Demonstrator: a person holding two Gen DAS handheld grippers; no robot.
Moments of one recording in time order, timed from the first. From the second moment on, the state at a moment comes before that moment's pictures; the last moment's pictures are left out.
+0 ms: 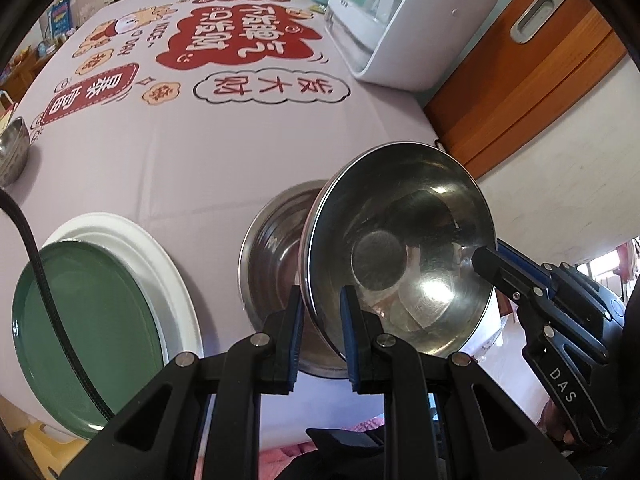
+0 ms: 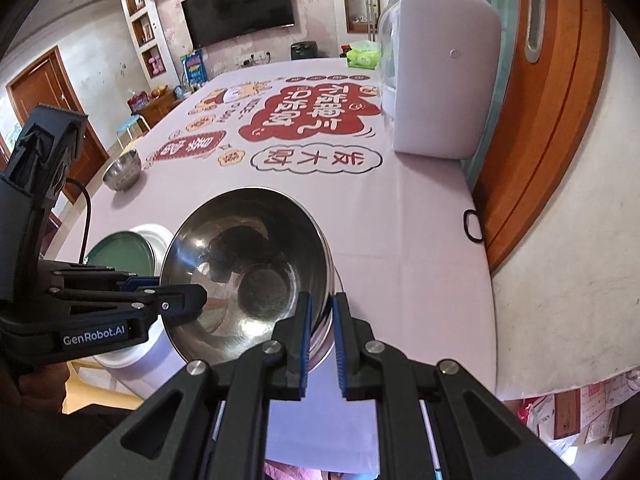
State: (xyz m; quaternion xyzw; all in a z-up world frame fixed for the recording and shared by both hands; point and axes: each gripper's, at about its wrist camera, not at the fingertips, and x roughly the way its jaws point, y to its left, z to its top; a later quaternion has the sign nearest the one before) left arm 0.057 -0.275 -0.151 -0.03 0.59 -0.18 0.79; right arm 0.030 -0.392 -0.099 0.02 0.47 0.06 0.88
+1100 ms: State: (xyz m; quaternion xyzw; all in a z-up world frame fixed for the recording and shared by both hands) left arm 0.056 -0.271 -0.144 -0.02 0.59 -0.15 0.79; right arm 0.036 -0.373 -0.105 -0.01 0.48 0.10 0.87
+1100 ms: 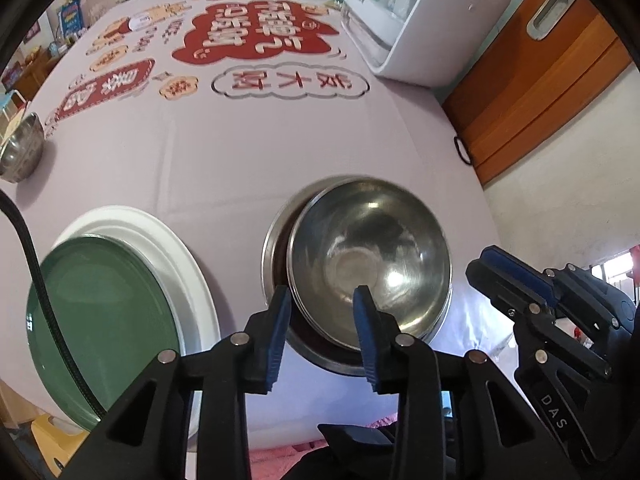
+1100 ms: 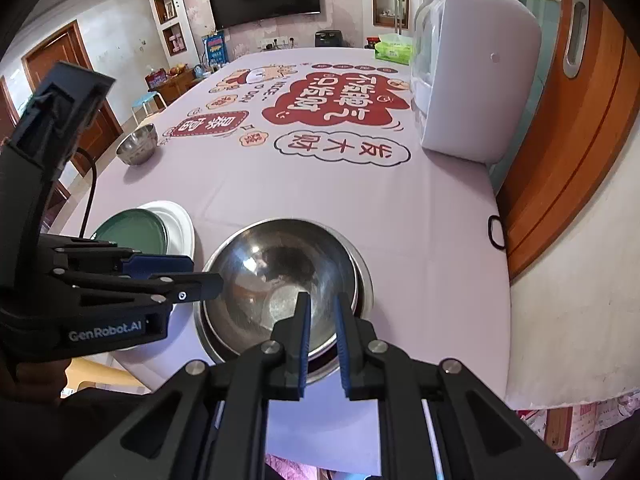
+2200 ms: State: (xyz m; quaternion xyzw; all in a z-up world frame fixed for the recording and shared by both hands) left arm 0.042 -0.153 -0.066 -0.04 0.44 0.00 0.90; right arm 0.072 -0.288 -0.061 -0.03 0.38 0.18 0.91
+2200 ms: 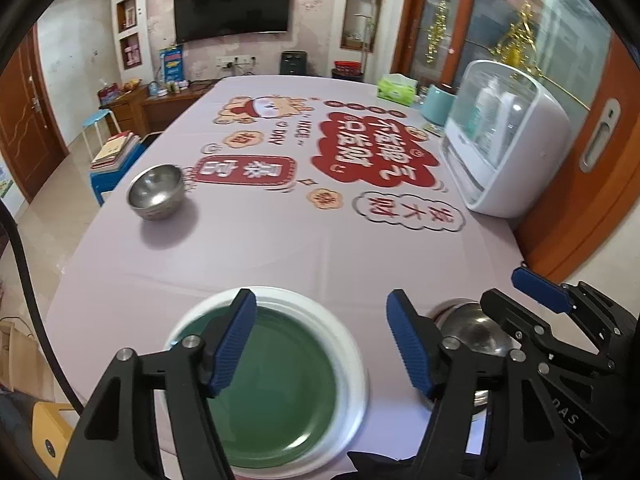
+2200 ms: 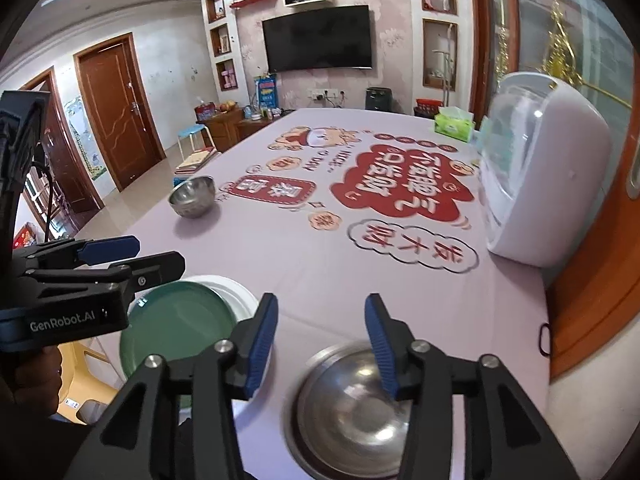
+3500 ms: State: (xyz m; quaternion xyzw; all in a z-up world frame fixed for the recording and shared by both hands) left arm 0.100 0.141 -0.071 0.02 0.48 -0.01 0.88; right arm 0.144 -0.046 -0.082 0.14 0.41 0.08 0.90
